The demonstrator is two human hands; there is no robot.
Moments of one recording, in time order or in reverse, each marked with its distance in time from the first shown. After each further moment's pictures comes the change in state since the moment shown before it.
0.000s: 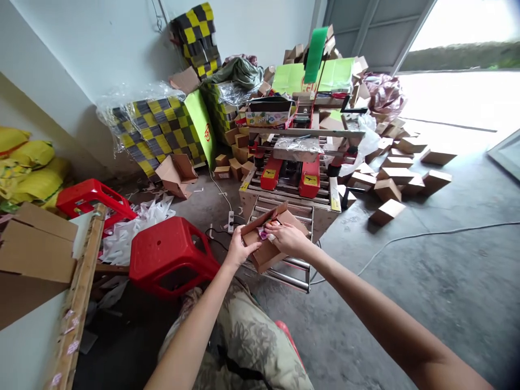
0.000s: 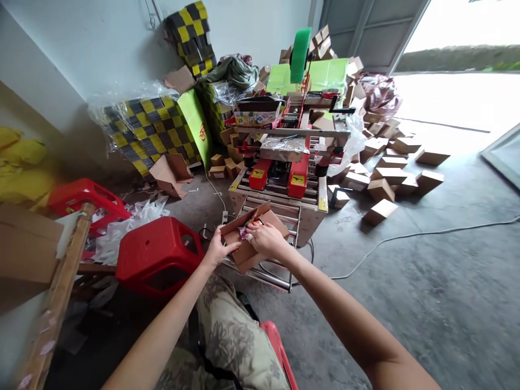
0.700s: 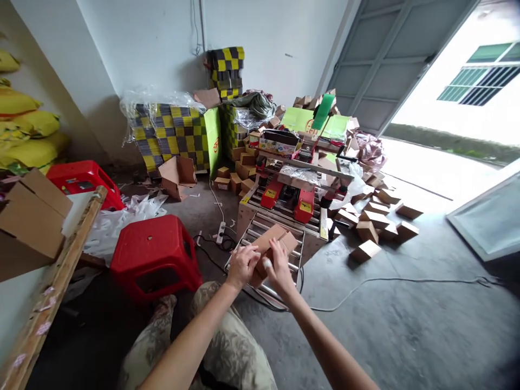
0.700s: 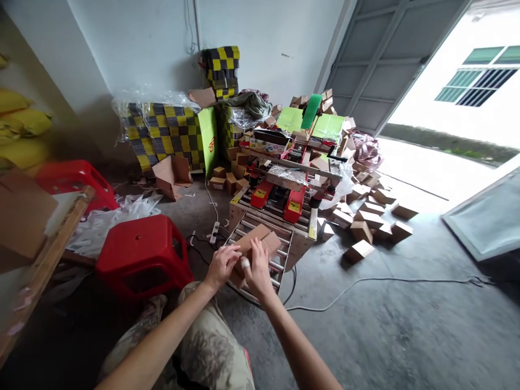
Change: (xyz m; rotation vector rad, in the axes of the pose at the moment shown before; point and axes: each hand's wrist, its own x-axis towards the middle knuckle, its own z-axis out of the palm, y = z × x) left_hand -0.041 0.023 0.018 0.306 0.045 0.279; right_hand -0.033 -0.042 0.045 0.231 0.521 0.169
